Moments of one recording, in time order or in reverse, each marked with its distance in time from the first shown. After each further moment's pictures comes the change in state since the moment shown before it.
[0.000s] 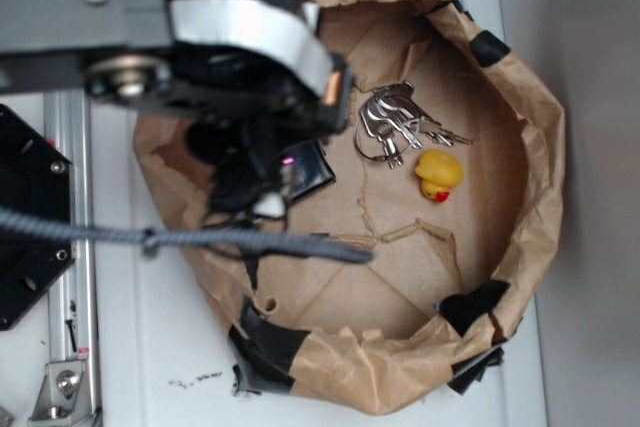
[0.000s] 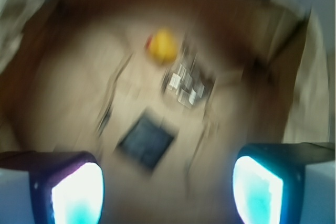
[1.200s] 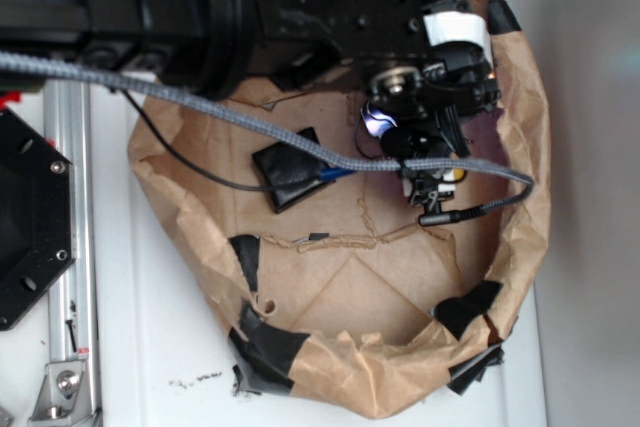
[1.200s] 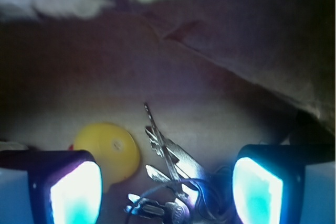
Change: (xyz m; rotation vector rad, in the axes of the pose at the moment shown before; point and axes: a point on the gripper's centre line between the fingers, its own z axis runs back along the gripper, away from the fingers) arm 0.049 0.011 -0.093 -0.033 -0.047 0.289
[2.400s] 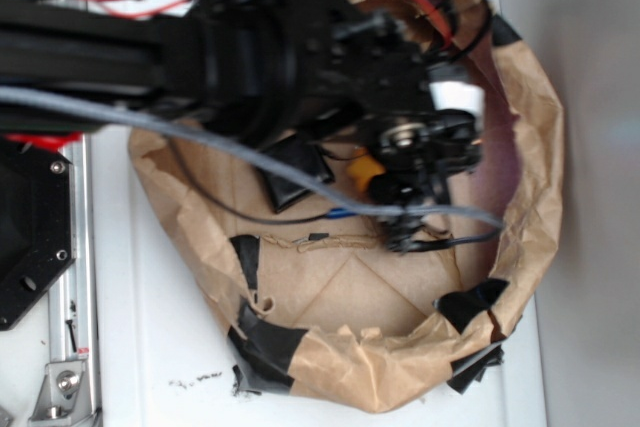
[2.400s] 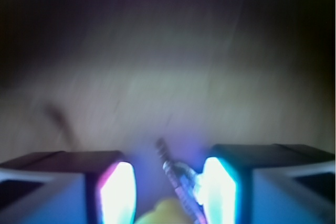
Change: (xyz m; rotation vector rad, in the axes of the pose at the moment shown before) arm -0.033 -0.034 -0.027 -0.094 0.136 -0.126
